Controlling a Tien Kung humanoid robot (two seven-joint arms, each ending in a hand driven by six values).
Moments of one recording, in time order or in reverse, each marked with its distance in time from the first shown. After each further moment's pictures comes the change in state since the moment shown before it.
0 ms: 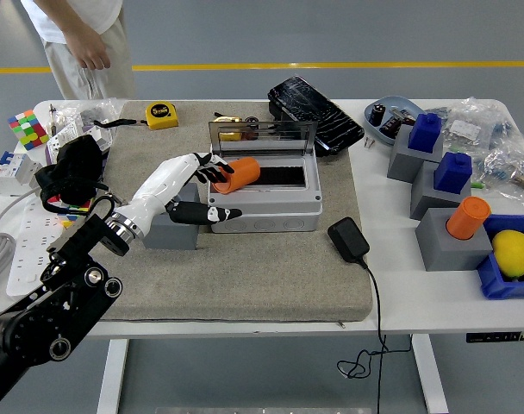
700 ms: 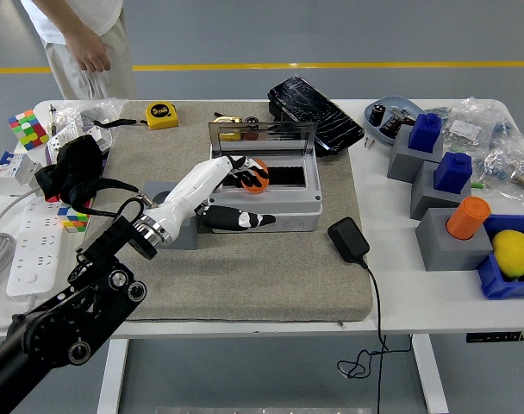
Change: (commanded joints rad) left arm -0.021 -0.052 0.068 -0.040 -0.057 -0.012 -0.013; right arm -0.002 0.001 -0.004 0.000 0.004 -0.001 0.004
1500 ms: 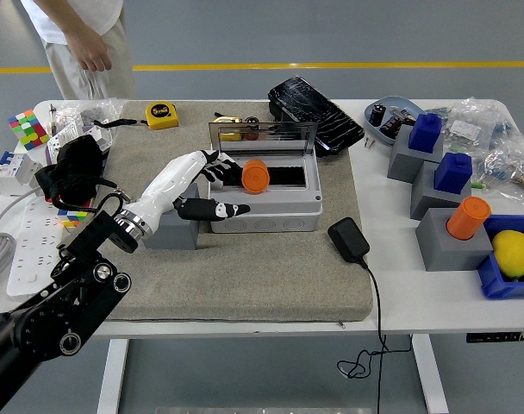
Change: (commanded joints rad) left arm 0.001 0.013 -0.074 0.054 0.039 -0.004 0.010; right arm 0.001 -0.001 -0.004 0.000 0.004 -0.001 0.001
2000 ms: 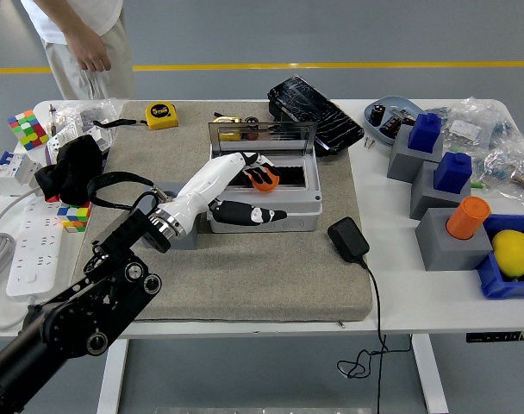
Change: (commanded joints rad) left arm -0.058 -0.074 0.079 0.015 0.004 0.001 0.002; right arm 0.002 0.001 -0.017 0.000 0.010 0.002 0.005
